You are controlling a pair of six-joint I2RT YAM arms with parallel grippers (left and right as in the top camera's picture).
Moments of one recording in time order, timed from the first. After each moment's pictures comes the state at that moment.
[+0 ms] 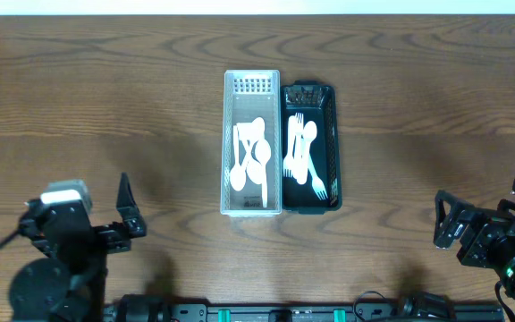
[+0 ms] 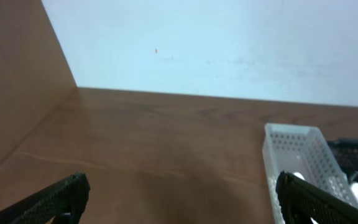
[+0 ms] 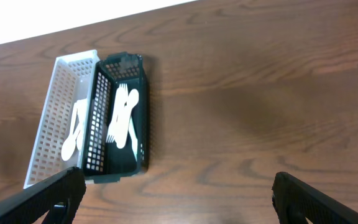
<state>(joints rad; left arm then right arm) -0.05 0.39 0.94 -0.79 -0.17 -0.04 -0.28 0.75 1.47 -1.42 -0.28 0.06</state>
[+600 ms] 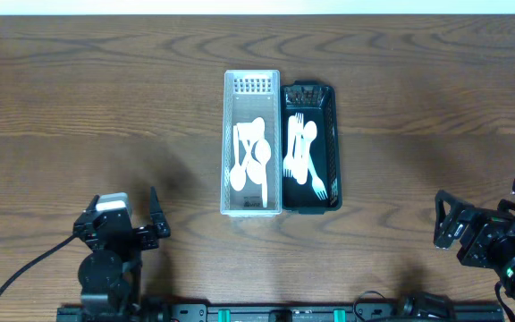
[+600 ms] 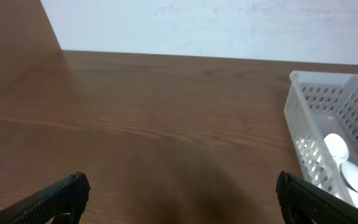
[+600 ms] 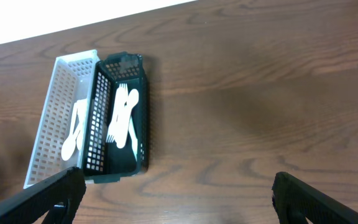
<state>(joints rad) -0.04 0.07 0.33 -0.52 -0.17 -0.04 -0.28 0.75 1.47 -1.42 -0.28 0.06</state>
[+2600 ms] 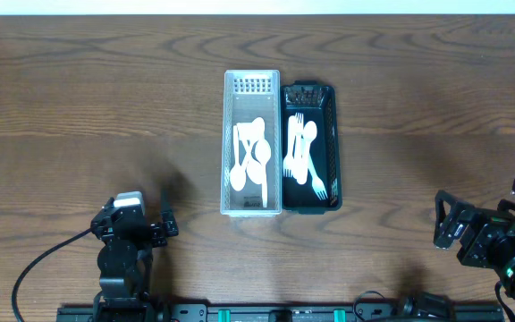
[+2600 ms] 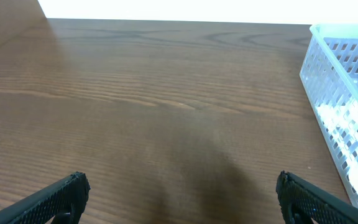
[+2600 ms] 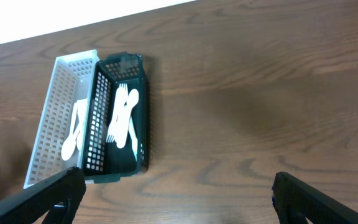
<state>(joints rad) -0.04 0.05 0.12 -0.42 -0.17 -0.04 -0.28 0.75 1.47 -1.42 -0.28 0.06</state>
